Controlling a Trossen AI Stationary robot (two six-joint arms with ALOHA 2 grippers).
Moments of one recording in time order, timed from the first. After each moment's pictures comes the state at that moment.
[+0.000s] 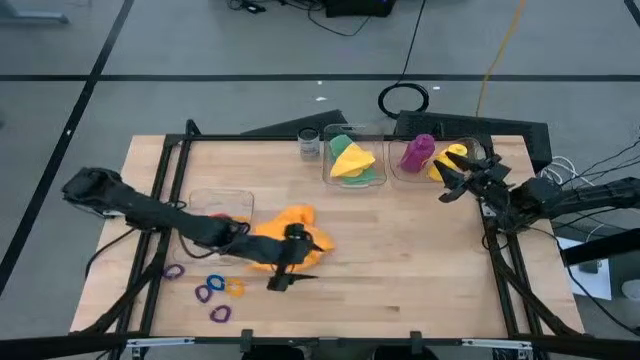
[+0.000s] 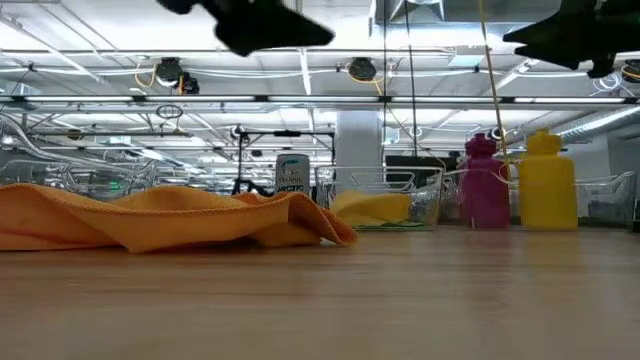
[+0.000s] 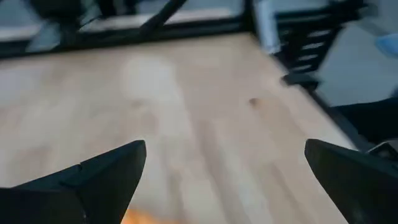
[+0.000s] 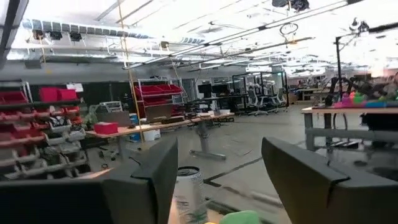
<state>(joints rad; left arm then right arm) -0.41 1.58 1.06 0.00 -0.13 -0.08 0.15 0.46 0.34 0.62 0.86 -0.18</state>
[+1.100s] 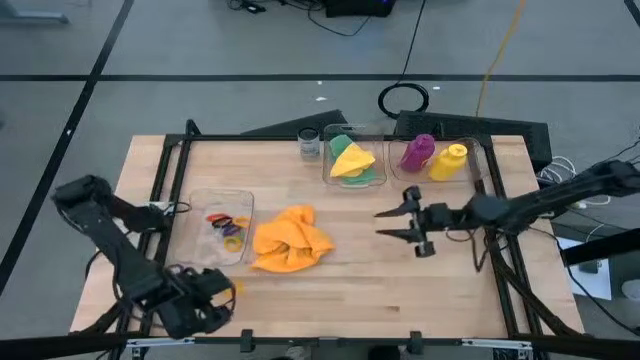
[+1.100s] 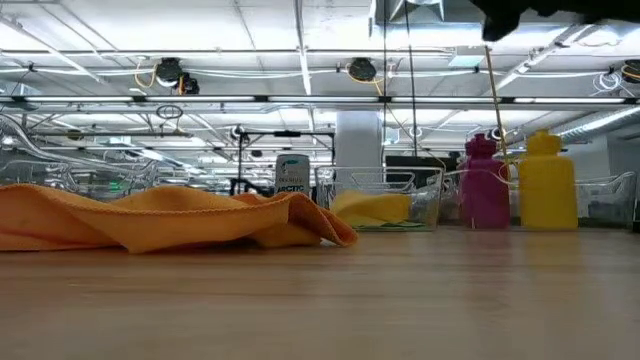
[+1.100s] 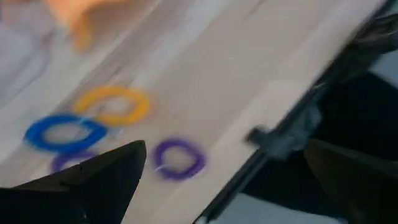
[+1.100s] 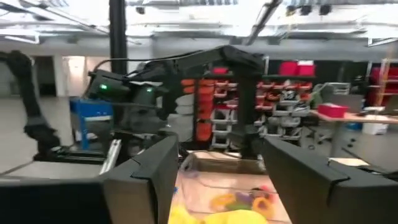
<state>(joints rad) -0.94 1.58 1.24 -0.89 -0.20 -1.58 0.29 1.04 0.53 0.81 0.16 -0.05</state>
